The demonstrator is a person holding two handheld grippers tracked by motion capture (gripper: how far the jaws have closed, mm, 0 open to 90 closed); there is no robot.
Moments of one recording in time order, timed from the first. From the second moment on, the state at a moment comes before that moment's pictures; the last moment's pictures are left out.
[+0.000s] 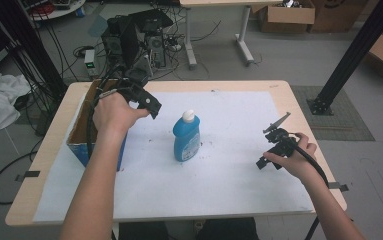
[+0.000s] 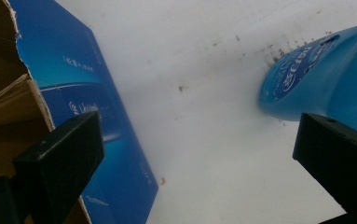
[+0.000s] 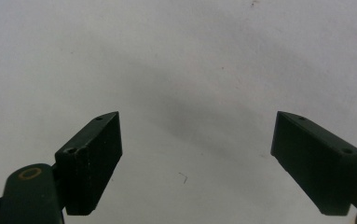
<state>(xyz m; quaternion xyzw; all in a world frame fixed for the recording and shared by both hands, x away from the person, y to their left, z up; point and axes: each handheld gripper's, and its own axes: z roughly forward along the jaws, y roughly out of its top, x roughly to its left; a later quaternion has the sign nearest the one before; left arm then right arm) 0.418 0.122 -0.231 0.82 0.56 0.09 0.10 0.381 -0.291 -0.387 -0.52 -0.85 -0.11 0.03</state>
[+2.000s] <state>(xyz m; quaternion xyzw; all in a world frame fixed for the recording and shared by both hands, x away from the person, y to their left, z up) 0.416 0.016 -0.229 0.89 0.44 0.07 0.10 0.377 -0.306 -0.389 -0.52 -0.84 -0.12 0.03</state>
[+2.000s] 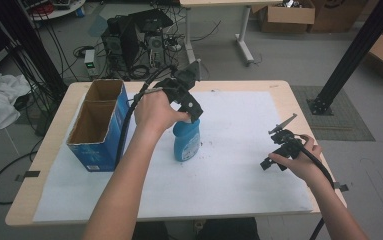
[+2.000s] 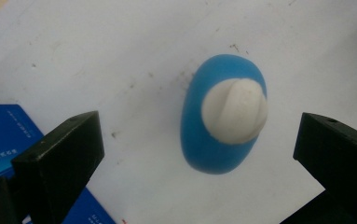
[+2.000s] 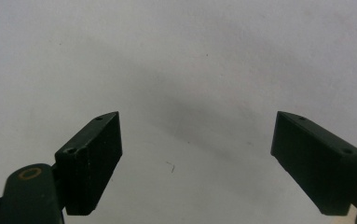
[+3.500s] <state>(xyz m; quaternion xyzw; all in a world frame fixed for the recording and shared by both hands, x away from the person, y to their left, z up) 0.427 -0.008 -0.285 0.92 0.38 0.06 0.05 0.376 -0.306 -0.395 -0.52 -0.85 -0.12 0.03</state>
